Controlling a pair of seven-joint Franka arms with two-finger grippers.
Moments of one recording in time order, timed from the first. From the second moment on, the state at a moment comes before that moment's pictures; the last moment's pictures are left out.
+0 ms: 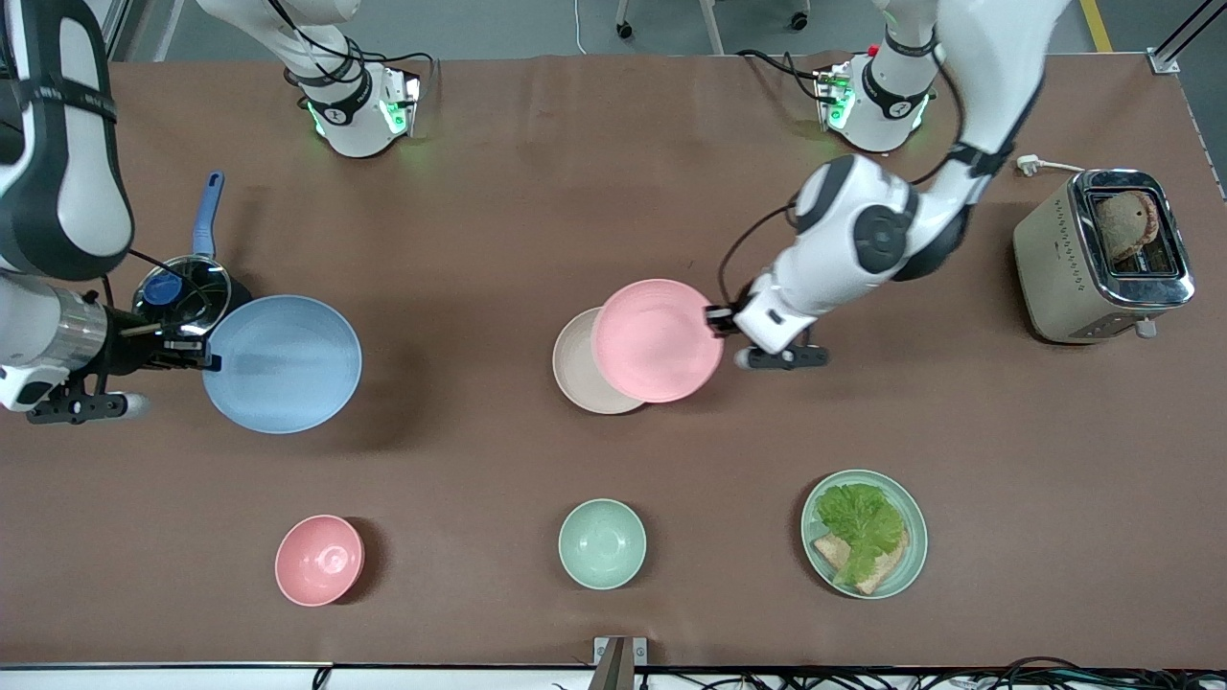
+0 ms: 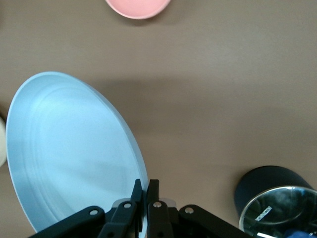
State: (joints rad) left arm -0.07 0.42 -0.57 -1.98 -0.19 2.48 -0.58; right arm -0.02 0.27 -0.04 -1.60 0.17 1.71 -0.13
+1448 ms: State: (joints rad) left arm -0.12 0.61 -0.55 -1.89 0.11 2.58 -0.88; right arm 0.23 0.31 0.27 -1.93 0.29 2.21 0.24
